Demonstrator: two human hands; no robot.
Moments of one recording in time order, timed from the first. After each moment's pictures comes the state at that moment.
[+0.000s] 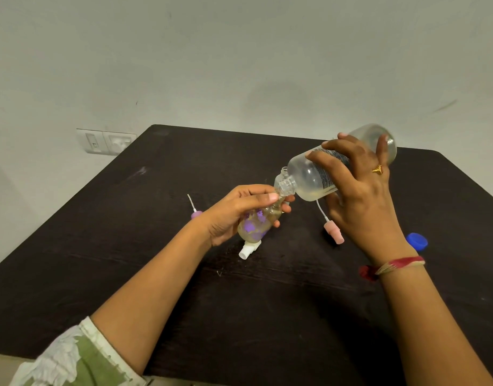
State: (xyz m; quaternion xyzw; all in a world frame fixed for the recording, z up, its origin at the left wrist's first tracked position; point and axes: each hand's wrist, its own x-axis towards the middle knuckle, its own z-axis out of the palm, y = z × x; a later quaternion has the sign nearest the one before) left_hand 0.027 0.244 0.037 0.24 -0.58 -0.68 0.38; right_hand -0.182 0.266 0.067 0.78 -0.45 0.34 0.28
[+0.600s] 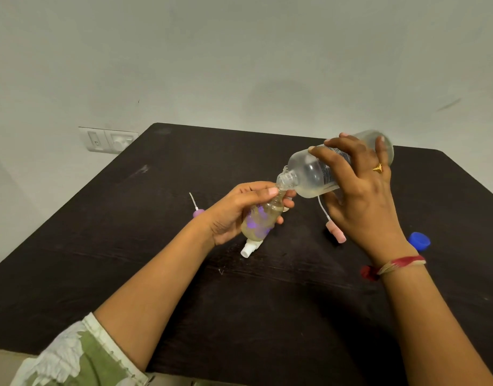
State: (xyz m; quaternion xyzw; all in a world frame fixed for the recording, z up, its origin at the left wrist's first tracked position) left_hand 0.027 0.248 0.039 0.22 -0.55 -0.71 0.39; right_hand -0.181 0.263 0.063 0.78 -0.45 0.35 0.26
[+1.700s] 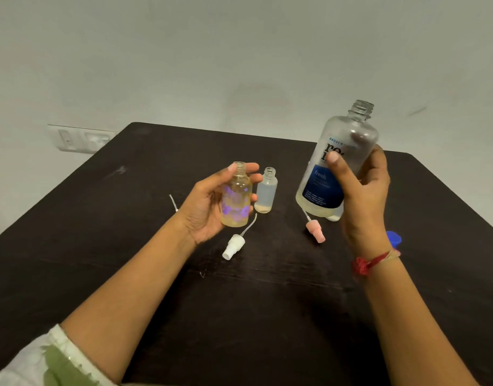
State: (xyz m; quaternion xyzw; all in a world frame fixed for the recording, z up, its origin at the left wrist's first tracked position) left_hand 0.034 0.245 0.044 0.22 -0.44 -0.73 0.47; right_hand -0.179 0.271 0.074 0.50 -0.41 0.71 -0.27
